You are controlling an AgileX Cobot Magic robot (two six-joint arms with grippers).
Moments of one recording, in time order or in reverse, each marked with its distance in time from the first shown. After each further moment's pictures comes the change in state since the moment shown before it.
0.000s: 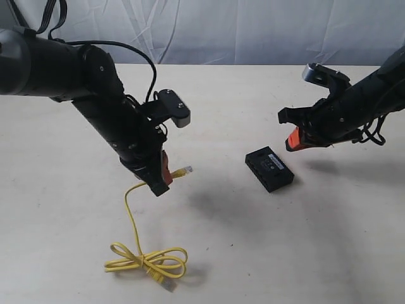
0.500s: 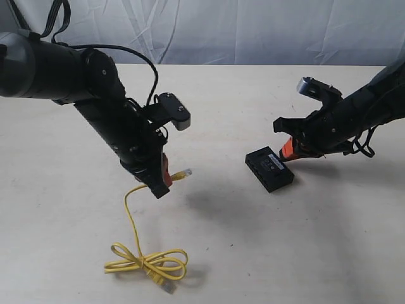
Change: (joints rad) left arm 0.000 0.013 0.000 0.000 -0.002 -0.008; right arm 0.000 0.086 0.000 0.093 0.009 -0.066
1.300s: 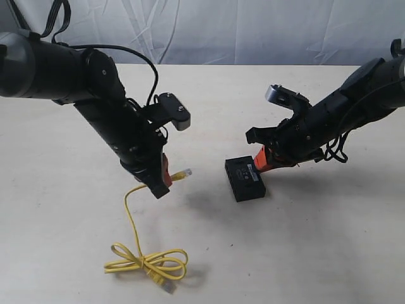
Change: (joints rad) left arm 0.000 0.000 0.000 0.003 -0.001 0.000; right arm 0.118 0.000 0.000 0.034 0.080 -0.023
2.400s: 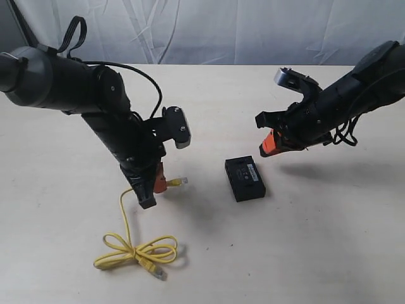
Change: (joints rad) left arm 0.000 0.068 0.006 0.068 -0.081 0.200; right arm -0.041 -0.017 -0.061 -0.048 0.036 0.003
